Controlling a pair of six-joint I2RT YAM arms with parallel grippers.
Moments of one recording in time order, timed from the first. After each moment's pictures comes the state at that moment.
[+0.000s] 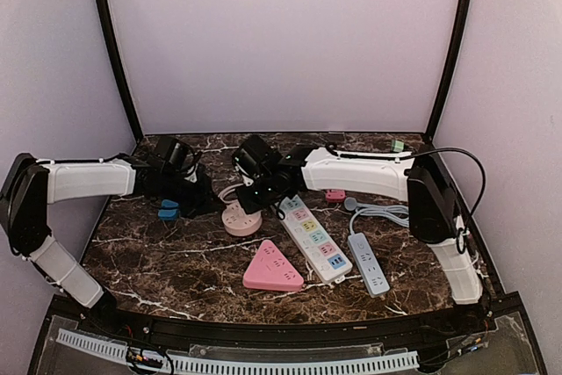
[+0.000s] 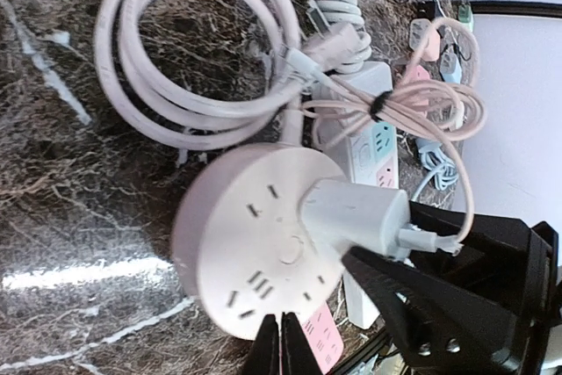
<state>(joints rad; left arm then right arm) -0.47 1.52 0.93 -0.33 0.44 -0.88 1.04 2.26 1.97 -0.64 0.14 0.34</state>
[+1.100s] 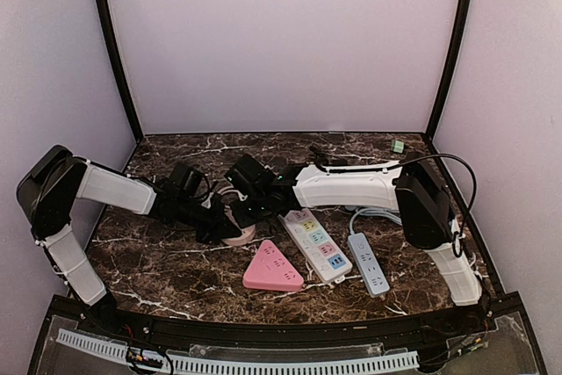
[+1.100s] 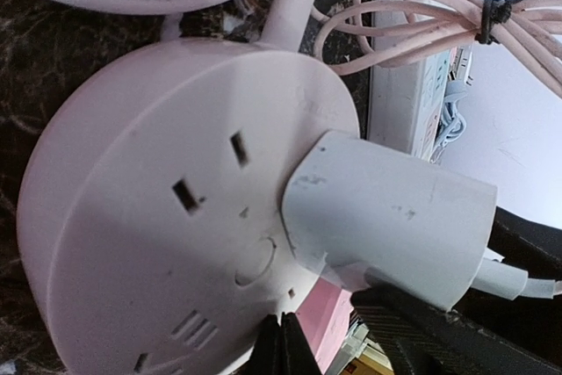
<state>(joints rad) -0.52 1.70 0.78 -0.03 0.62 -1.01 1.09 2.30 1.90 -0.52 0.18 0.40</state>
